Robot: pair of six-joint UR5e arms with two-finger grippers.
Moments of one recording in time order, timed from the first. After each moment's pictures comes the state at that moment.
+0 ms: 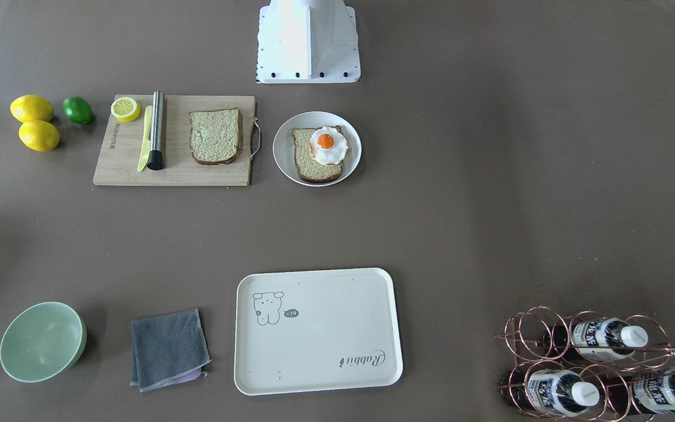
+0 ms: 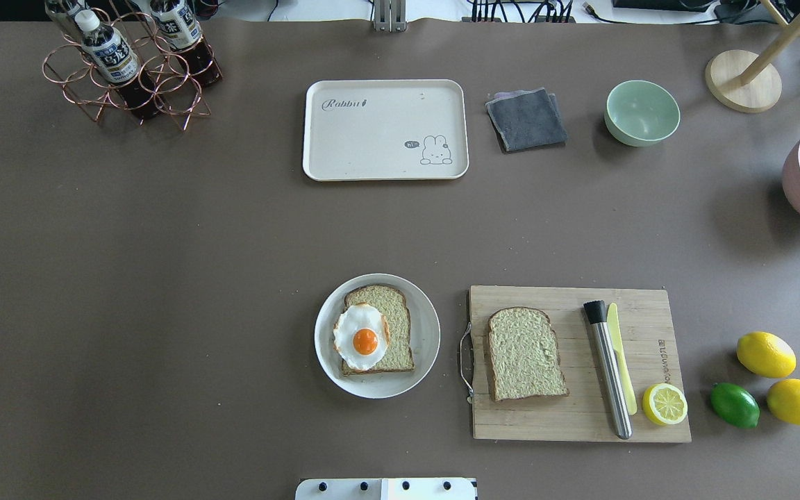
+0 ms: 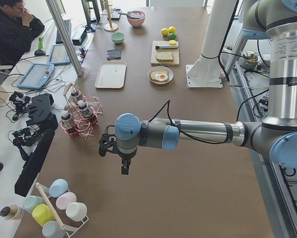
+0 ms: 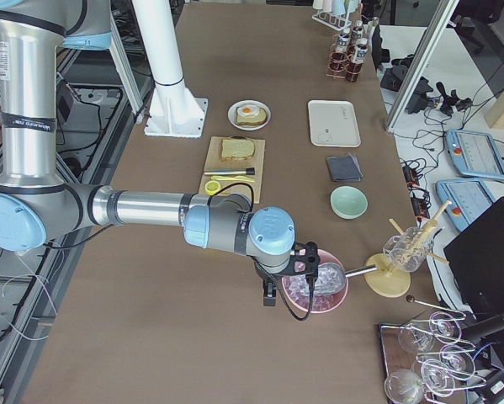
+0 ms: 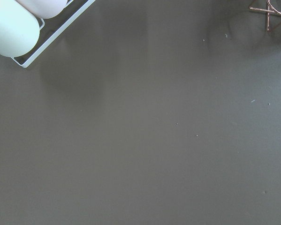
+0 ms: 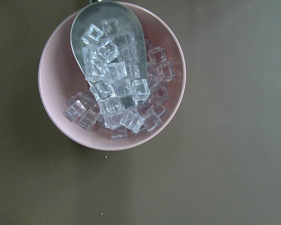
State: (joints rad) left arm -1.64 -1.51 -1.69 -1.65 -2.42 -0.04; right arm 1.71 -1.65 1.68 -1.67 2.42 -0.13
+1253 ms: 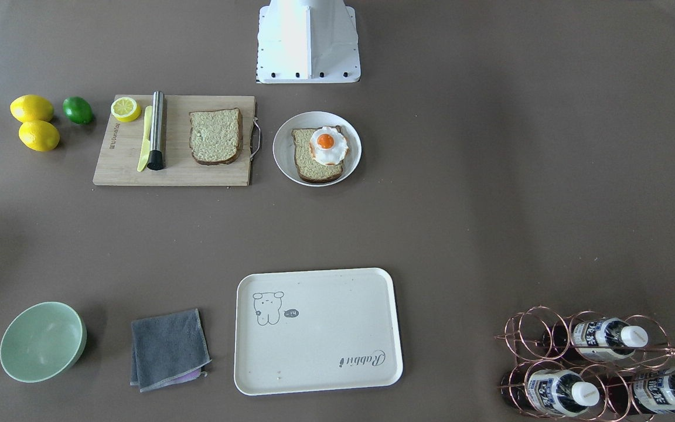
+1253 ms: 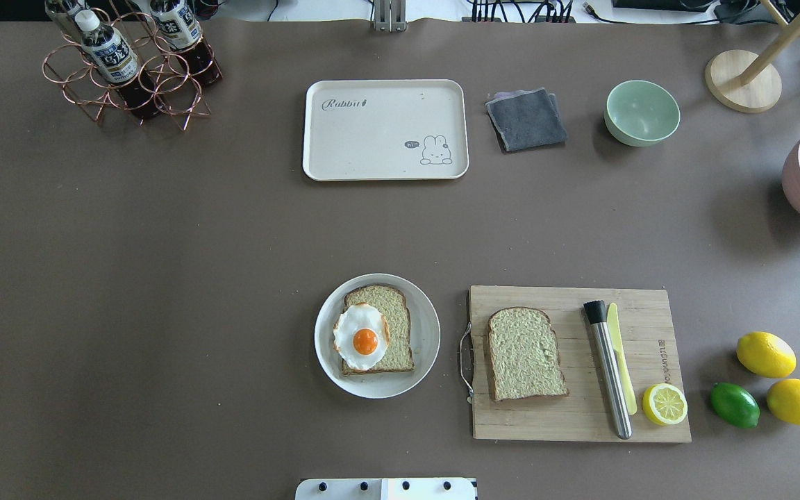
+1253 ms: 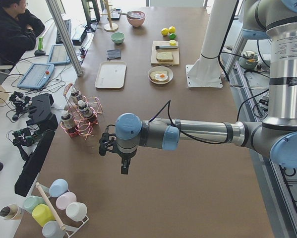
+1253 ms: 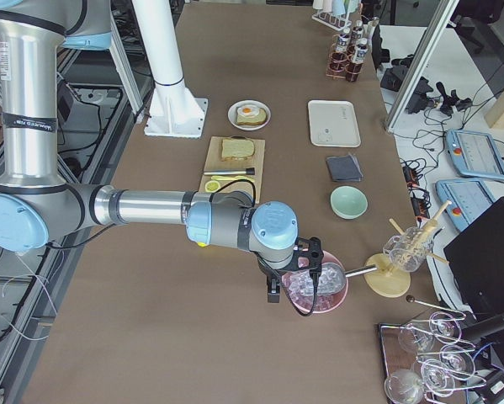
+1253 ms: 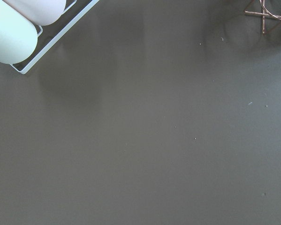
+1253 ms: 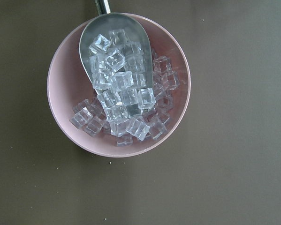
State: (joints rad) left arm -1.64 -1.50 -1.69 -1.67 -2.43 -0.04; right arm 1.71 -1.64 1.69 -1.67 2.42 -0.12
